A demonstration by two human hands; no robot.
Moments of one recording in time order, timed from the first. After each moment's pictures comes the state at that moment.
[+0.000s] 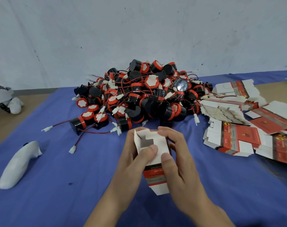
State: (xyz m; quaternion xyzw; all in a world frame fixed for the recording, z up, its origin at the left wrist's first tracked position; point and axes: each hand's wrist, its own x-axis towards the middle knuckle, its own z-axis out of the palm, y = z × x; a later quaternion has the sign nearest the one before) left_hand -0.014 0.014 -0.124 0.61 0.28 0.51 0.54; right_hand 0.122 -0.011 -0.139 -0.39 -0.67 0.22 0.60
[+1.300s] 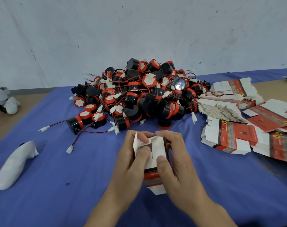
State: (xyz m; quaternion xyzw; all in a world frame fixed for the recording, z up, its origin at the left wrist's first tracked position) left_hand -0.009 0.011 -0.124 0.65 0.32 0.53 0.44; right_hand 0.126 -0.013 -0.137 -0.44 -0.69 0.18 0.55
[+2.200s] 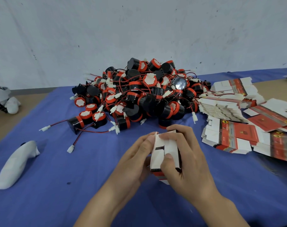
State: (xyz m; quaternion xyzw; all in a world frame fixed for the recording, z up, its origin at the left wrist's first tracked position) left_hand -0.006 0.011 -0.111 0.58 0.35 0.43 0.60; right_hand 0.141 -0.006 -0.134 -0.49 -0.70 0.03 0.52
